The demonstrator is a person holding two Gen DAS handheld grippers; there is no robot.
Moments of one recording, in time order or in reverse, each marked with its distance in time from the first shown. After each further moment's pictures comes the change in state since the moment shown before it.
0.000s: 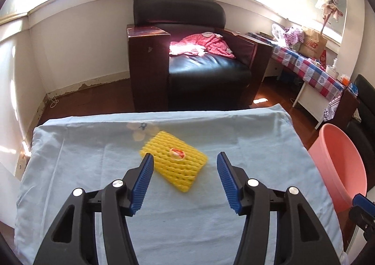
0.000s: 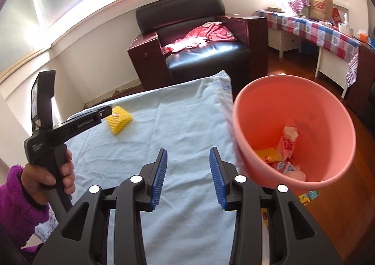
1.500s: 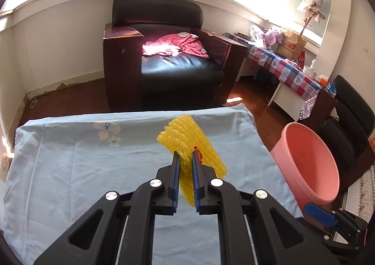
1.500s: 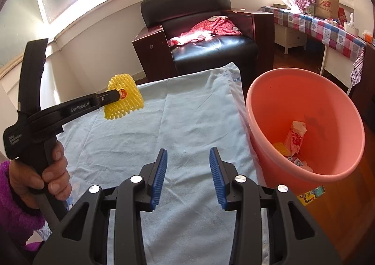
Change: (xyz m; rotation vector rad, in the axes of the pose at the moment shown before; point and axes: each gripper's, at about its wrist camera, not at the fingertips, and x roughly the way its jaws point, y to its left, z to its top) left arm -0.030 -0.049 0.003 0.028 0.002 -0.169; right arm 0.007 0.008 -0.004 -0.014 0.025 0.012
